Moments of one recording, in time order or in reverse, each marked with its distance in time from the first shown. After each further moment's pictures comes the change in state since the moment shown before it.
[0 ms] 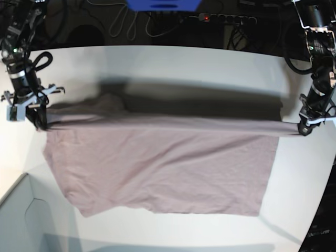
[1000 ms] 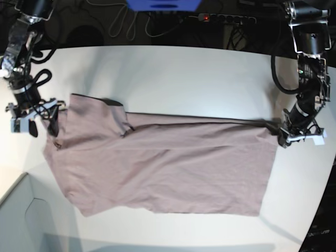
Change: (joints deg) left arm -12.0 -0.2 10.8 -15.0 0.3 0.1 -0.7; right arm 5.2 2.0 -3.0 -8.9 -0.1 -0.2 -0.2
